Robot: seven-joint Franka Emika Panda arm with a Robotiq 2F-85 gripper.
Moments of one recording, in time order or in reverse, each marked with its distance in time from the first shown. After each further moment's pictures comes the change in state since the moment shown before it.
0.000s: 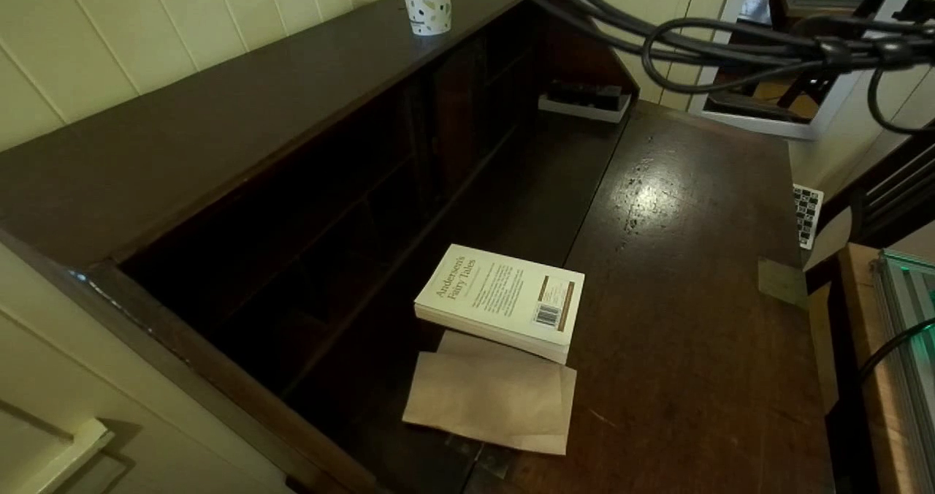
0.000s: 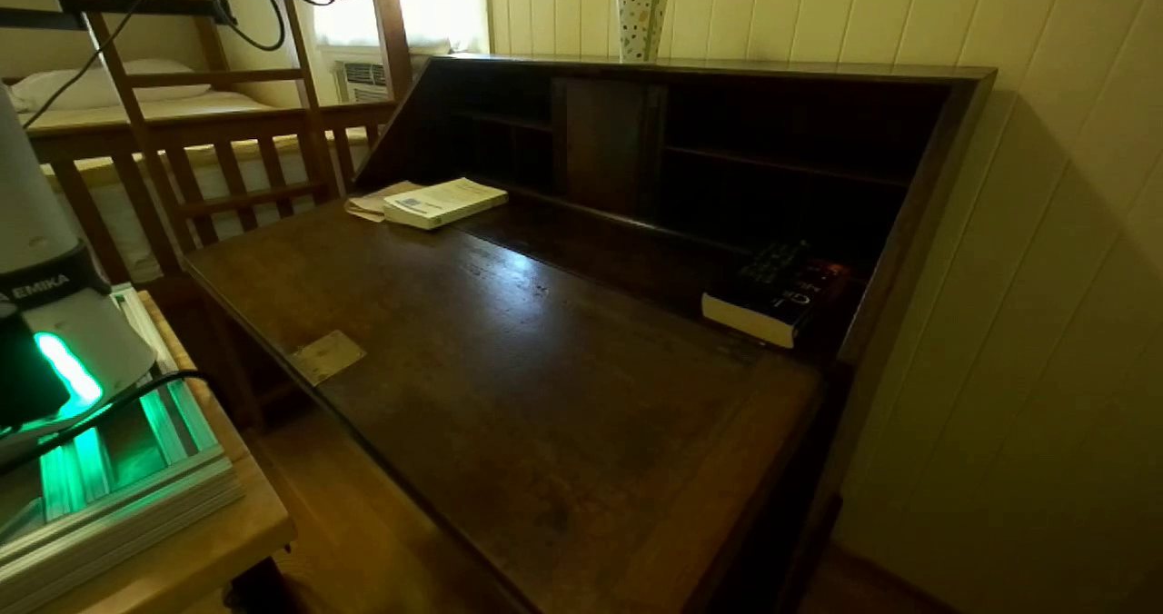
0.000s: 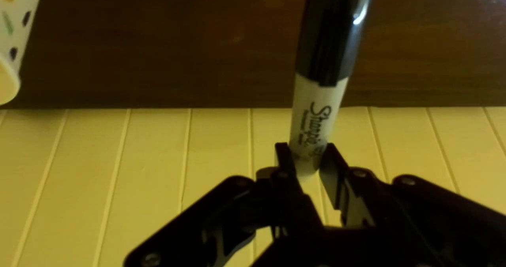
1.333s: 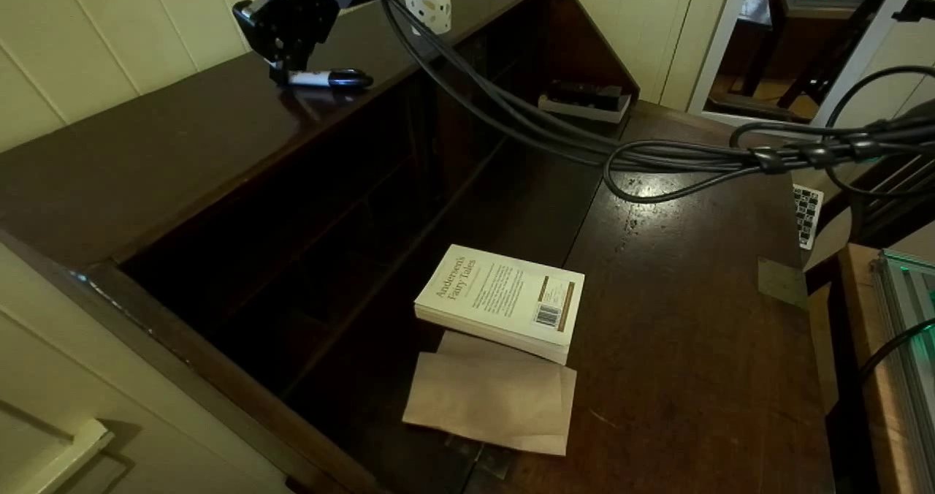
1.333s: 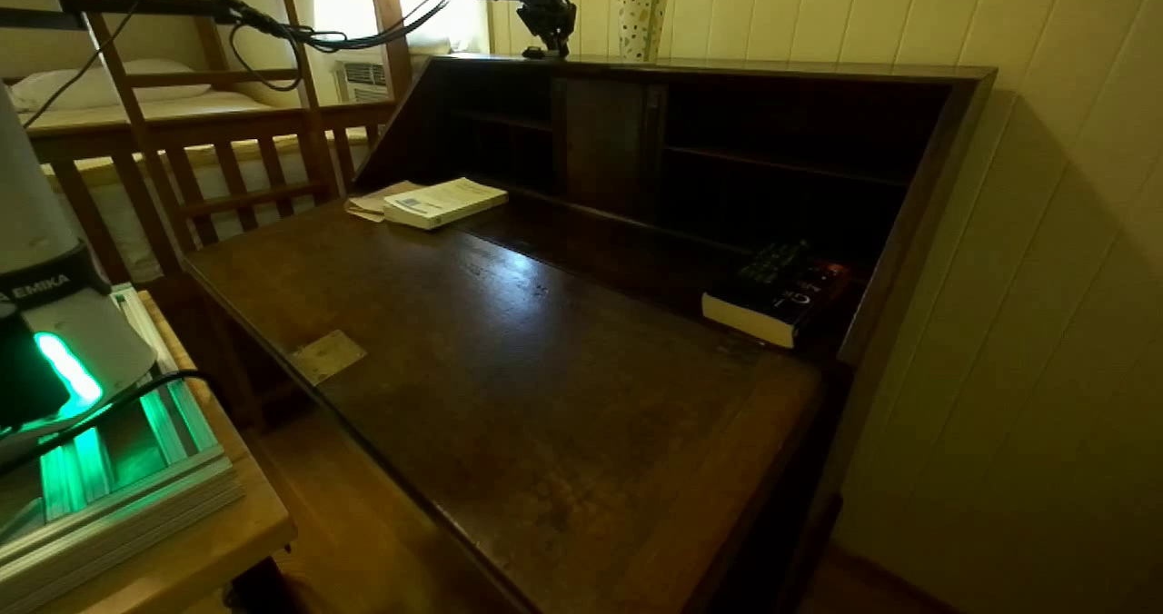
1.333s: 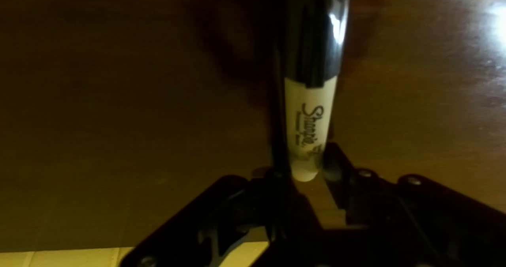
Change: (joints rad) arm 0.002 0.216 0.063 0.095 0.012 -0.077 0.007
